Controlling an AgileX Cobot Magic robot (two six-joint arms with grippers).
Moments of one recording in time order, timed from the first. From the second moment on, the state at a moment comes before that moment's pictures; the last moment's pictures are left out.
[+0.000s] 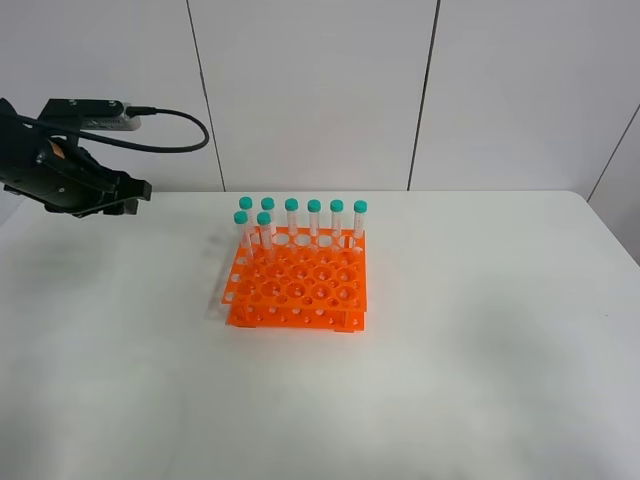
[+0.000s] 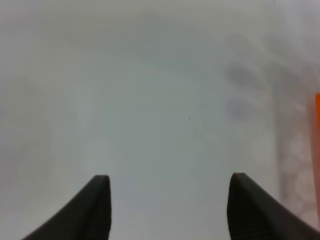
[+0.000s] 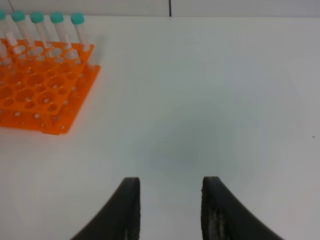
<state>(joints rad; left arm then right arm) -0.06 1.59 -1.06 0.13 0.38 -0.12 -0.02 -0.01 -0.50 0.10 1.03 -0.05</state>
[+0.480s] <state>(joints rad) -0.06 1.11 -0.90 0.13 0.59 -0.12 -0.02 -0.01 -0.50 0.10 1.03 -0.05</state>
